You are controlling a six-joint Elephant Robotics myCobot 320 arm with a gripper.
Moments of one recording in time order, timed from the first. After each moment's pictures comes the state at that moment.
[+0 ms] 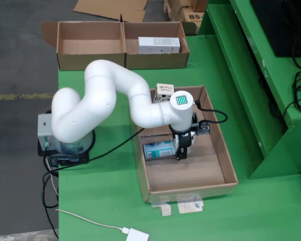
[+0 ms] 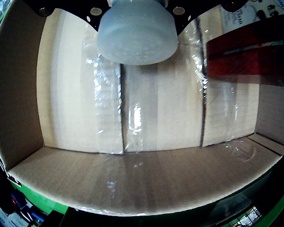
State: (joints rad) arm -0.05 -0.66 -1.45 0.80 1.60 -0.02
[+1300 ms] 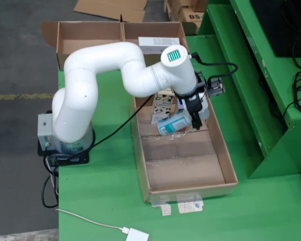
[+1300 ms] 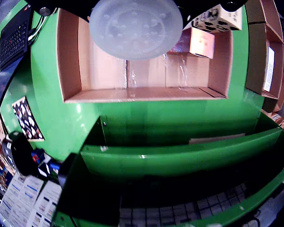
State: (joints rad) arm 0.00 -0.28 -1.07 0.28 1.57 0.03
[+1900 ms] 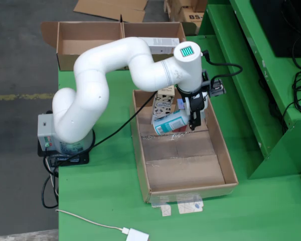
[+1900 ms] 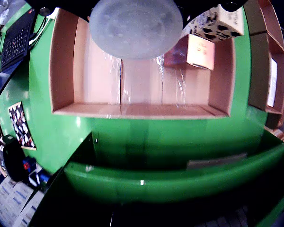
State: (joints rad) arm 0.05 -0.41 -0.78 0.00 1.55 0.03
